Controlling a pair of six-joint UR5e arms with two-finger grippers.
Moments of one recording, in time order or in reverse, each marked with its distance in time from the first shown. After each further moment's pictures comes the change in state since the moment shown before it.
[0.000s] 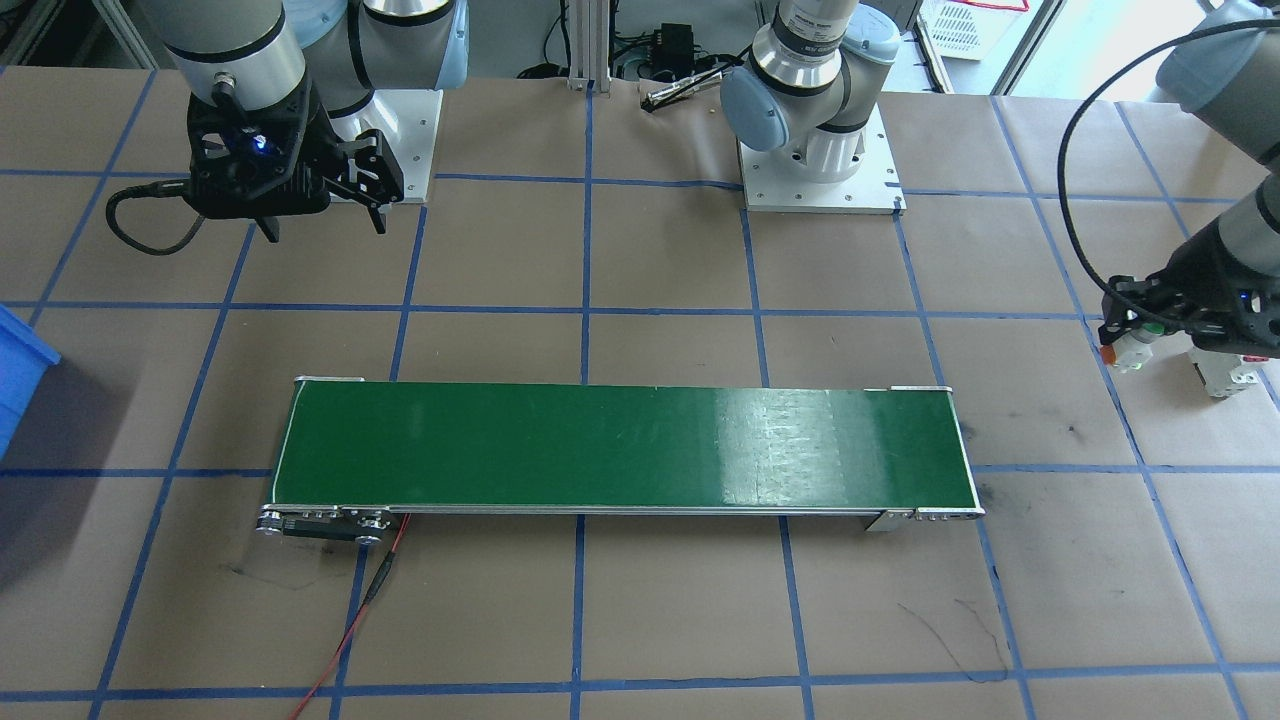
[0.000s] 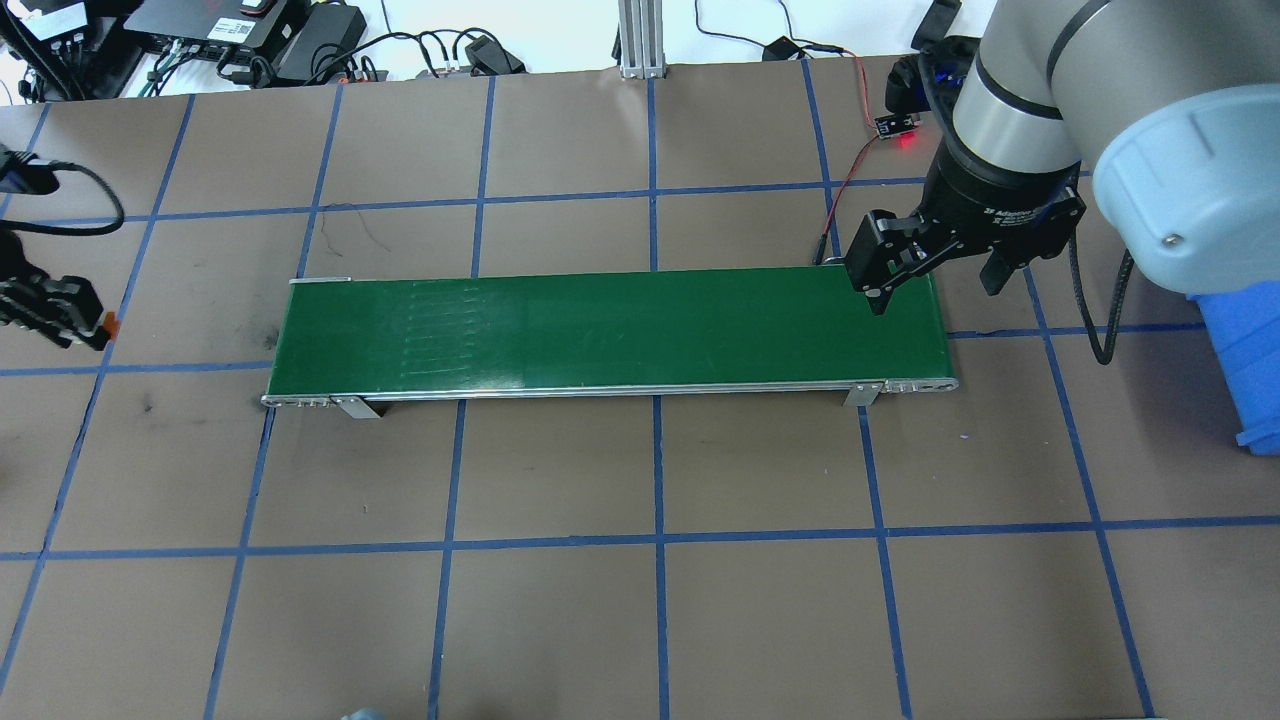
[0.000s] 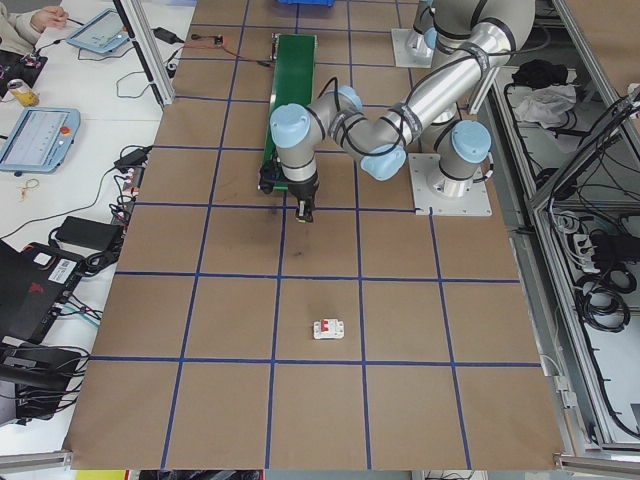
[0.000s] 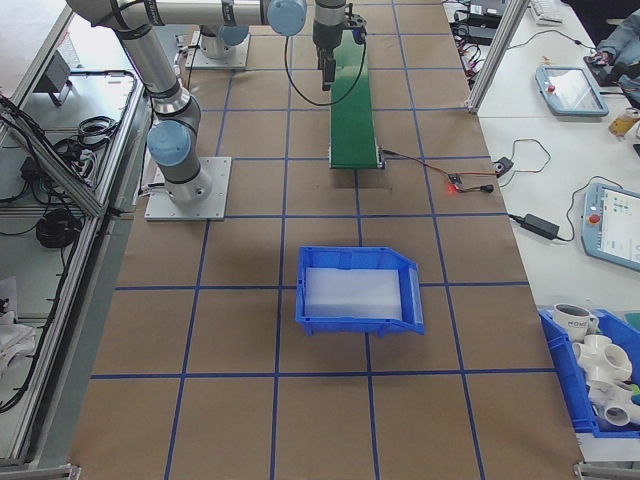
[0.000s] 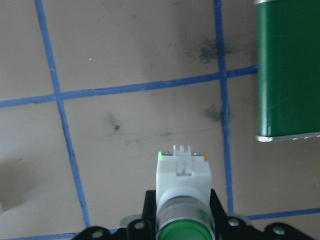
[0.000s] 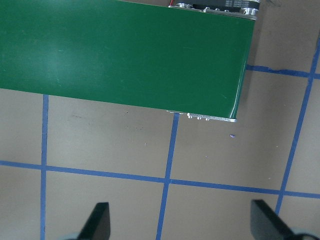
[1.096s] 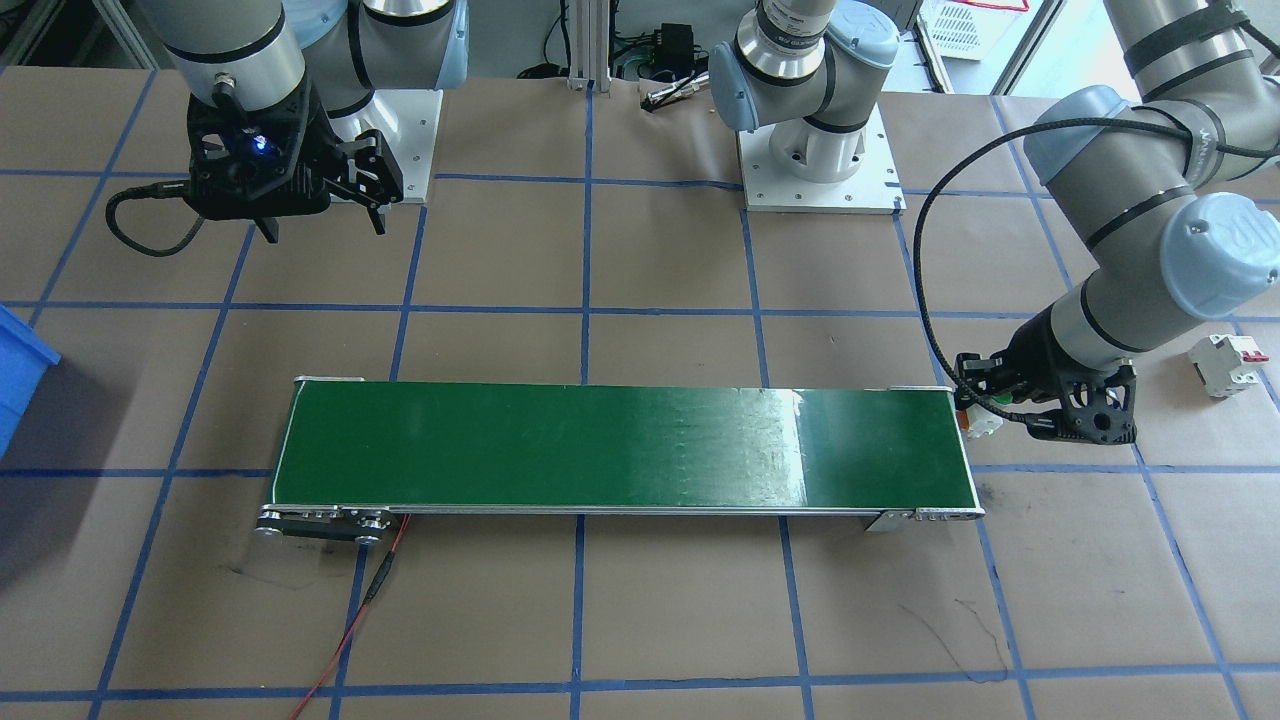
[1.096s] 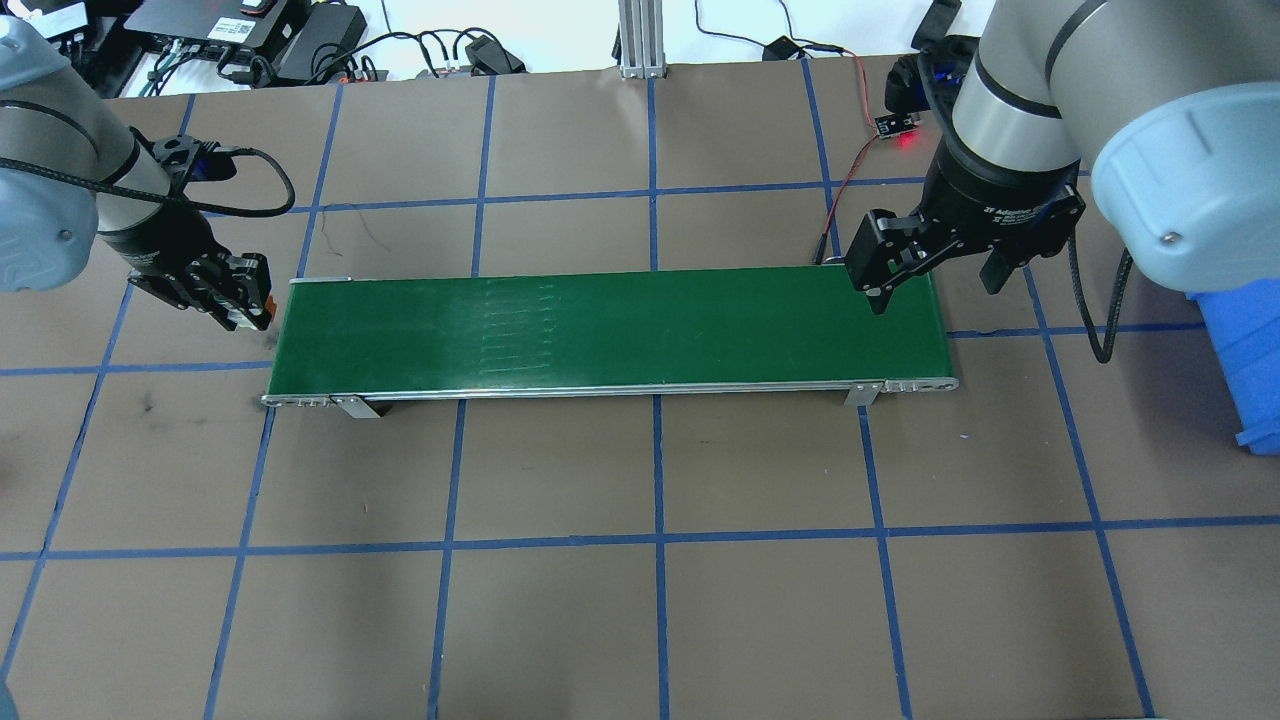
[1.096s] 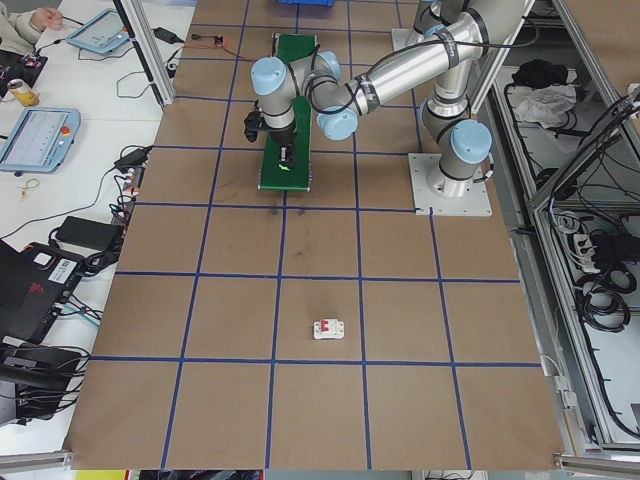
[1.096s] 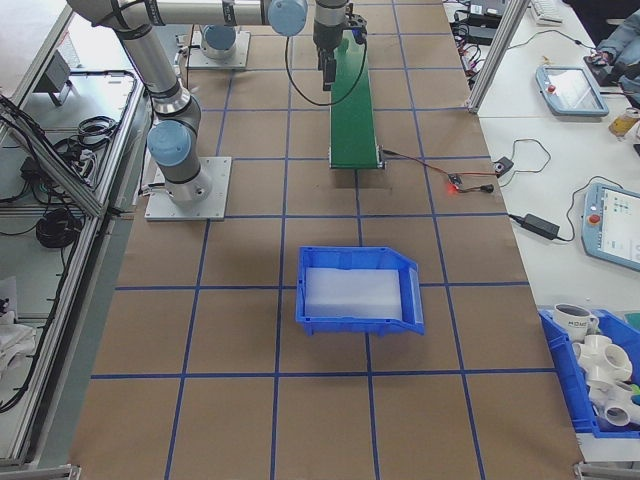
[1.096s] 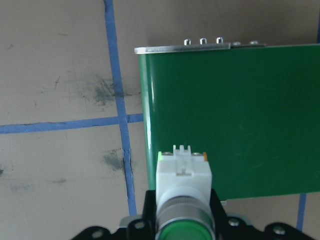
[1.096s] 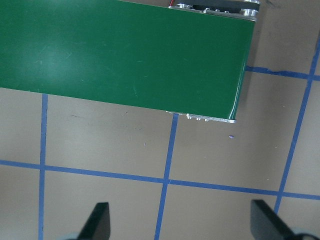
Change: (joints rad) left arm -0.243 -0.110 -0.011 0.039 -0.070 -0.308; right arm 0.000 0.001 0.000 -0.001 -0.002 -0.005
